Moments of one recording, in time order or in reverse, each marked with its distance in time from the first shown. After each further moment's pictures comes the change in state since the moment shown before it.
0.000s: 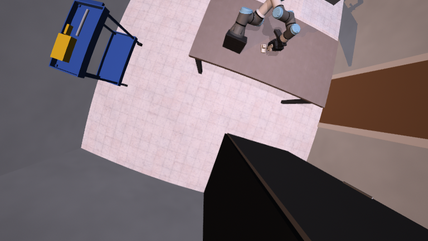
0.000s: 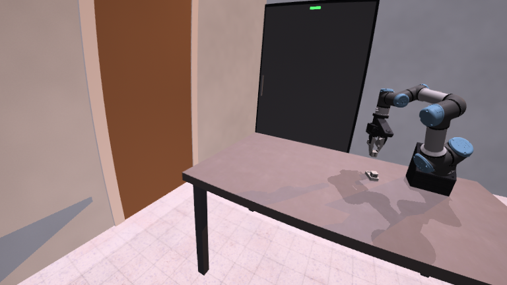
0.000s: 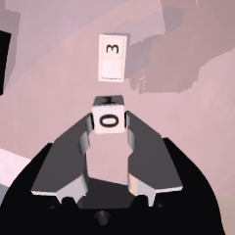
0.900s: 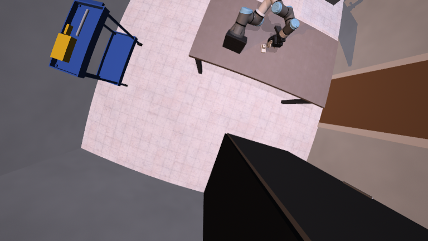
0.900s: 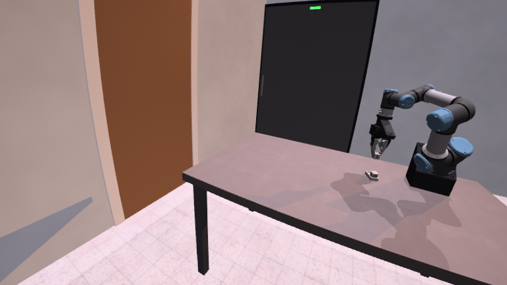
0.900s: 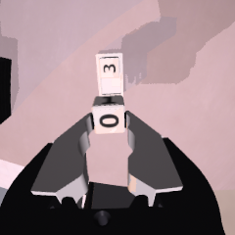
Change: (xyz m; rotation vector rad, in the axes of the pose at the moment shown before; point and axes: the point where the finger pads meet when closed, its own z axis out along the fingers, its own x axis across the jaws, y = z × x) arm 0.002 -0.030 0.000 -0.013 0.003 0.102
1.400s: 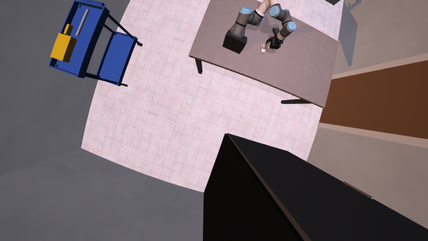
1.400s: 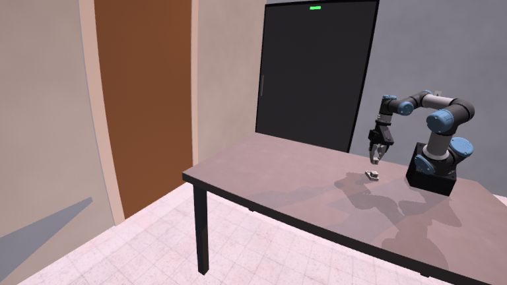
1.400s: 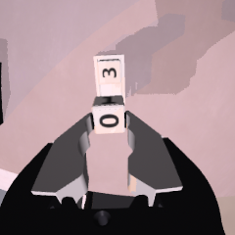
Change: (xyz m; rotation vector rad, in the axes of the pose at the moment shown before) arm 0.000 -0.001 0.031 0.002 -0.001 0.000
